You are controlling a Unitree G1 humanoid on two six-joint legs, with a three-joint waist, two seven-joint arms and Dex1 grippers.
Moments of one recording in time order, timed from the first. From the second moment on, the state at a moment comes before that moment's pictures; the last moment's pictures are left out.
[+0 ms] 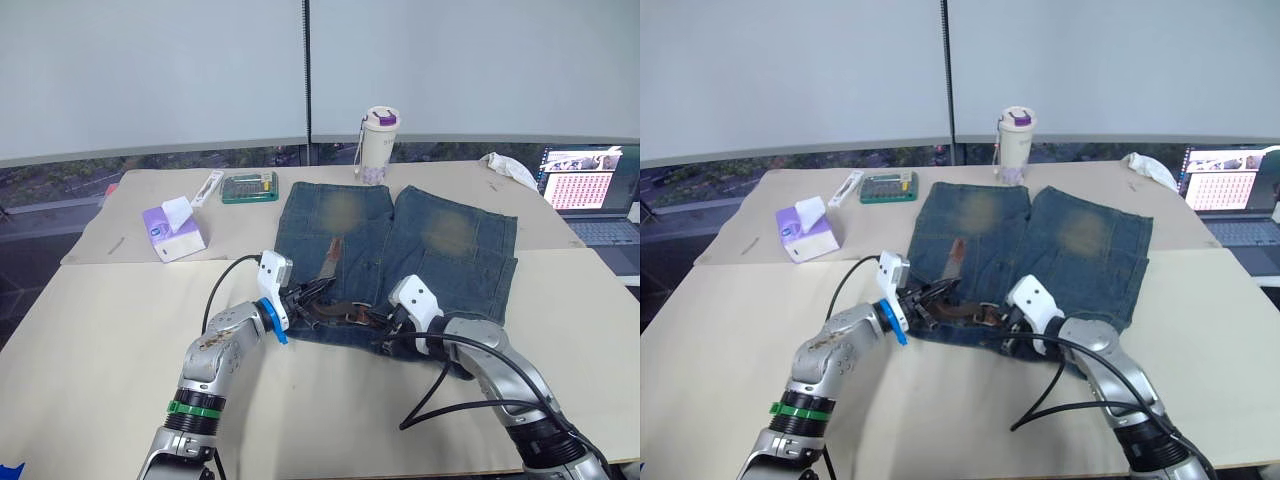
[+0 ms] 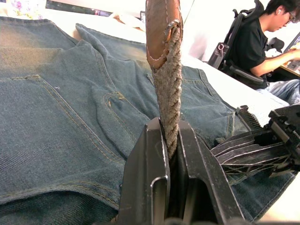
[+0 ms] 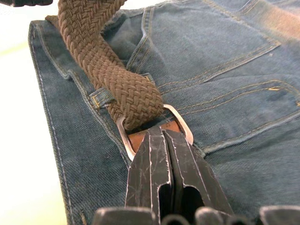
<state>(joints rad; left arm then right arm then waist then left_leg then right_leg) -0.40 0.19 -0.05 0.04 -0.45 0.46 -0.69 -0.27 -0.50 0.19 -0.21 0.15 0.51 0.67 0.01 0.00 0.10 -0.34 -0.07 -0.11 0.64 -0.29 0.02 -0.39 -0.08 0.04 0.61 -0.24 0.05</state>
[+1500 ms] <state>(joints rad) -0.39 0.19 -0.05 0.07 -0.43 0.44 -0.70 -0.28 -0.48 0.20 -0.20 0.13 0.52 0.67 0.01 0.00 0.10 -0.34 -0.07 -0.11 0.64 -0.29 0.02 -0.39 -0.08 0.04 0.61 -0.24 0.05</state>
